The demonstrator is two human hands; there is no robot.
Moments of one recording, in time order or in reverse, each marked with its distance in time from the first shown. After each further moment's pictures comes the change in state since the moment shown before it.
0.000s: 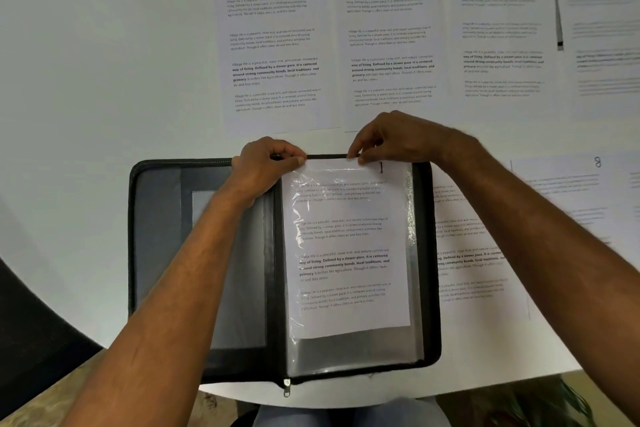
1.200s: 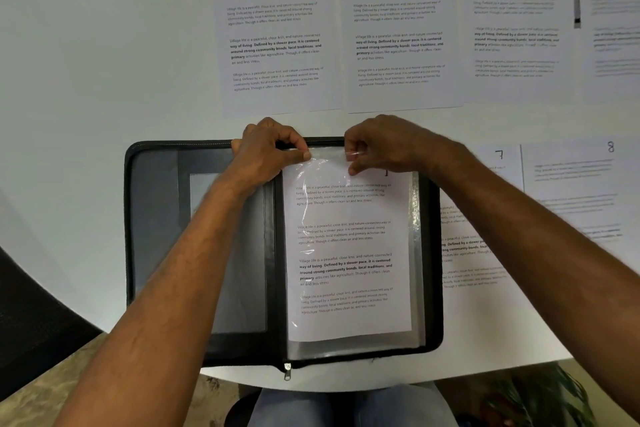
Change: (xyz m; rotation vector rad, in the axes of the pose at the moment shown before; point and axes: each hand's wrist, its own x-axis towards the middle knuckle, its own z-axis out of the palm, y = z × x) left_hand 0.004 -0.013 0.007 0.227 0.028 0.057; right_hand -0.002 -0.021 0.041 -0.196 0.046 -0.033
